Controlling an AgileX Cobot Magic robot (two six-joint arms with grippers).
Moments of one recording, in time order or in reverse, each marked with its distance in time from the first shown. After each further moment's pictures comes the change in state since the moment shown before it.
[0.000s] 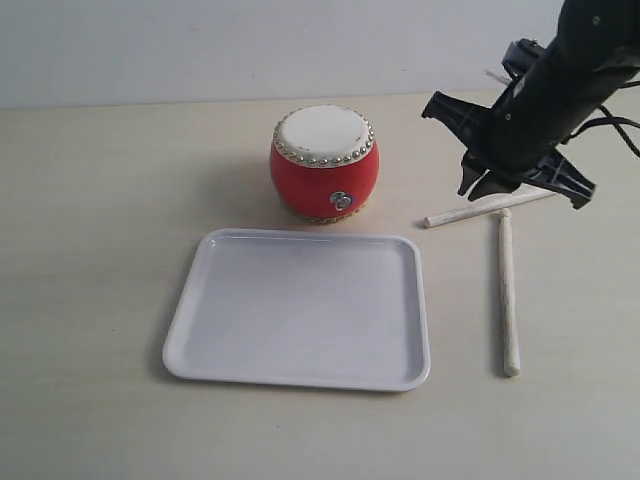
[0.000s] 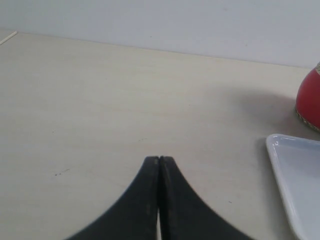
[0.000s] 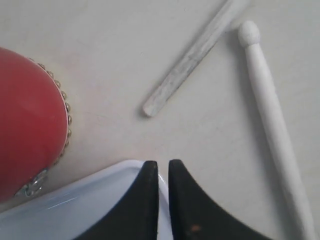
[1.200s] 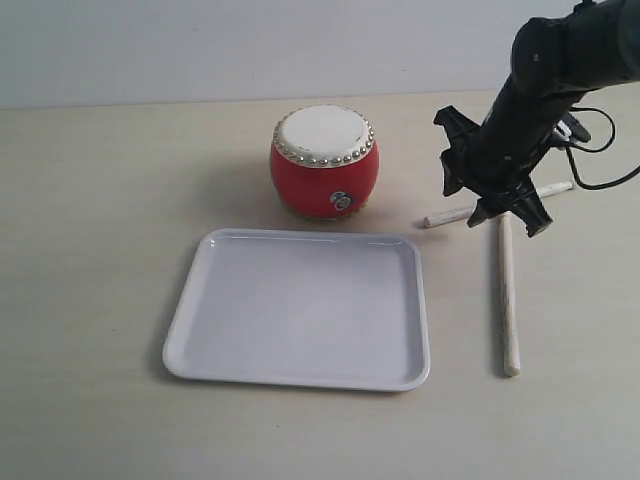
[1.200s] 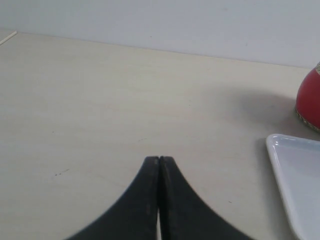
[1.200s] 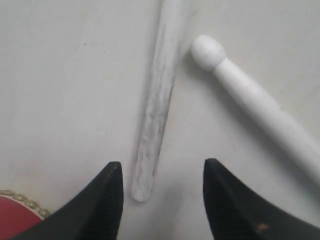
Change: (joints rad) left arm 0.000 0.000 0.000 0.000 0.000 0.000; right arm -0.028 0.226 -0.131 -0.072 -0.016 0.513
